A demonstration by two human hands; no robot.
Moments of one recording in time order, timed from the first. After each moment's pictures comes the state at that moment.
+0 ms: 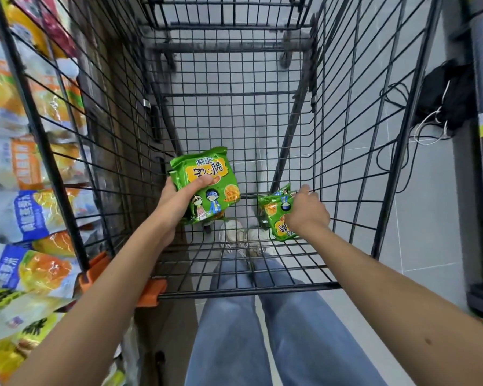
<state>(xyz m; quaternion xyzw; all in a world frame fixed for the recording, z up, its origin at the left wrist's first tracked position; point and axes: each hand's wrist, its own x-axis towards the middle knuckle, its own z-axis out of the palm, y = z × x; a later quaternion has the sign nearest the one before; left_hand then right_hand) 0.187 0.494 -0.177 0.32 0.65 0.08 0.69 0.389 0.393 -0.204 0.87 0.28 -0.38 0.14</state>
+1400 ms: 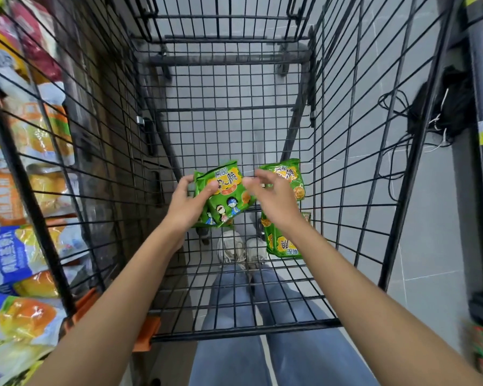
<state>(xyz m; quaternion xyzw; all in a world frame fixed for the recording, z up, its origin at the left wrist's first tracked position) 0.221 0.515 -0.199 0.39 0.65 0.08 0.65 0.373 0.455 -0.199 0.79 0.24 -0.48 -0.30</state>
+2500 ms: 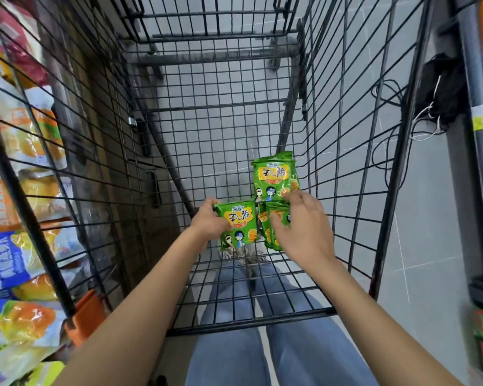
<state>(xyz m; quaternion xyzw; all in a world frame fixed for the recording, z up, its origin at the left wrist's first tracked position) 0.238 0.486 -0.233 0.38 0.64 -0.16 0.65 0.382 0.396 -0.158 0.86 0.40 -0.33 -0.02</state>
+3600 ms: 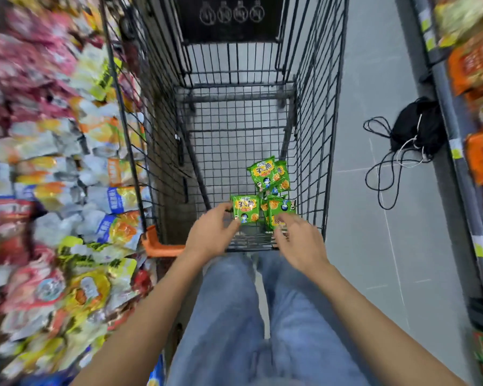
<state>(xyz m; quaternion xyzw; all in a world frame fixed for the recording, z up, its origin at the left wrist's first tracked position) 0.204 0.419 -0.050 0.72 0.54 -0.11 0.41 0.369 0.319 -0.060 0.79 0.53 -0.30 -0.05</state>
